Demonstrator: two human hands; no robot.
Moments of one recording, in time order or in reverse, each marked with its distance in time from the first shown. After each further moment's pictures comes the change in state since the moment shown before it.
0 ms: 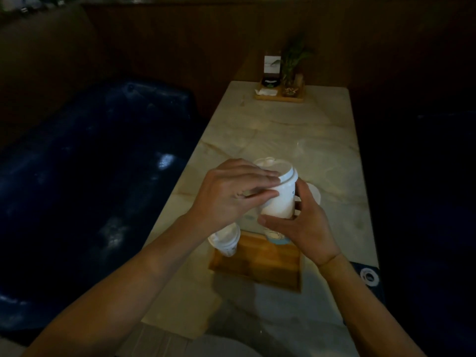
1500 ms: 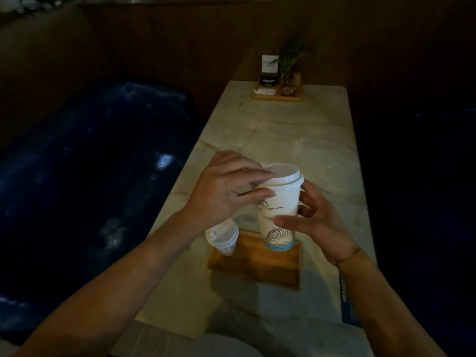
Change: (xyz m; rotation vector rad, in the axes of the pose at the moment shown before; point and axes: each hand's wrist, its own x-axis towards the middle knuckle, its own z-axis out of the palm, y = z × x) left_hand 0.000 -0.010 -0.003 0.079 -0.044 0.028; right_hand -0.003 0.005 -0.029 0.285 -0.125 0.200
